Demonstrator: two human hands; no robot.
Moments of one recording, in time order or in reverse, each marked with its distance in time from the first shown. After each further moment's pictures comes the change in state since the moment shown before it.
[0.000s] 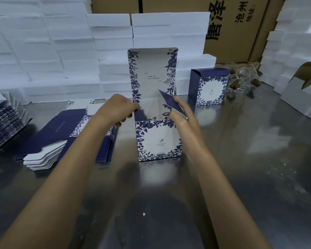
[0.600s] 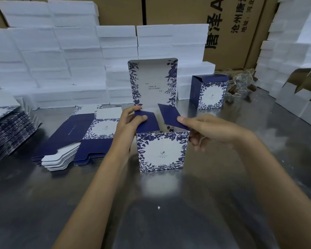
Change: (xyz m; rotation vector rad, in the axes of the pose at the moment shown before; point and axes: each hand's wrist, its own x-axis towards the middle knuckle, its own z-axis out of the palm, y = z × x) left_hand -0.045 -0.042 0.030 -0.853 0.065 0.093; right_hand -0.008 -0.056 -0.045 -0.557 -0.501 0.199
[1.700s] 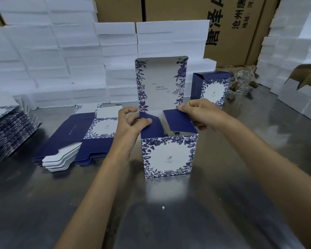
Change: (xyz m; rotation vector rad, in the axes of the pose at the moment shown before) left_hand -0.007 0.000 -0.005 0.003 -0.064 0.043; right_hand 0.048 -0.005 -0.004 0.074 0.225 -0.031
